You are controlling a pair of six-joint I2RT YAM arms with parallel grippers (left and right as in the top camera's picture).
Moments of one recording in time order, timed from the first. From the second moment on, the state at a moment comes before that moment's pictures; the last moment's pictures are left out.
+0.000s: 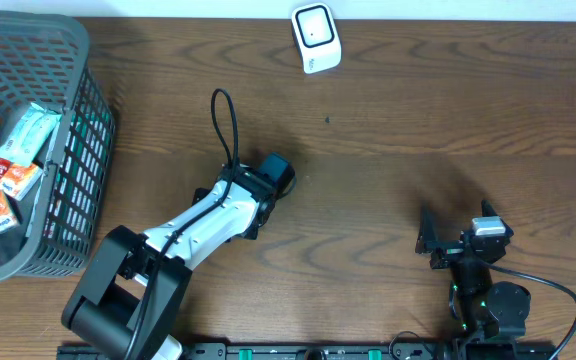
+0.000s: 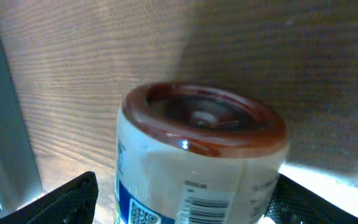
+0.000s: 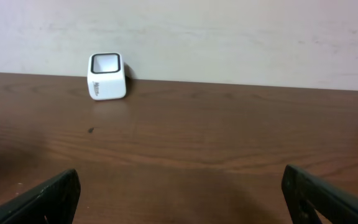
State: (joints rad) left arm -0.58 1.72 0.97 -0.88 -0.50 -0.43; right arm 0.00 0.02 0.01 -0.06 -0.09 -0.01
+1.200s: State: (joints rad) left arm -0.54 1.72 0.92 -0.83 -0.54 -0.43; right arm 0.00 0.02 0.01 -0.06 -0.09 -0.01
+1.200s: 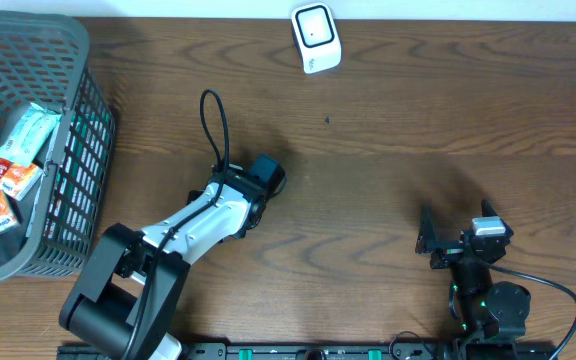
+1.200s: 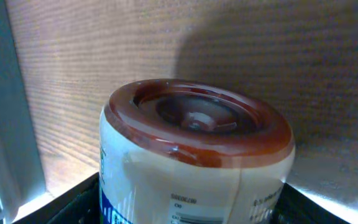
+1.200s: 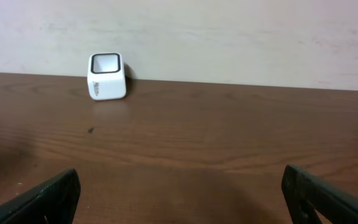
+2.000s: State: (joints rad) left arm -0.47 1.51 1.04 -0.85 -0.03 -0.39; right arm 0.00 0.02 0.01 -0.06 -0.09 -0.01
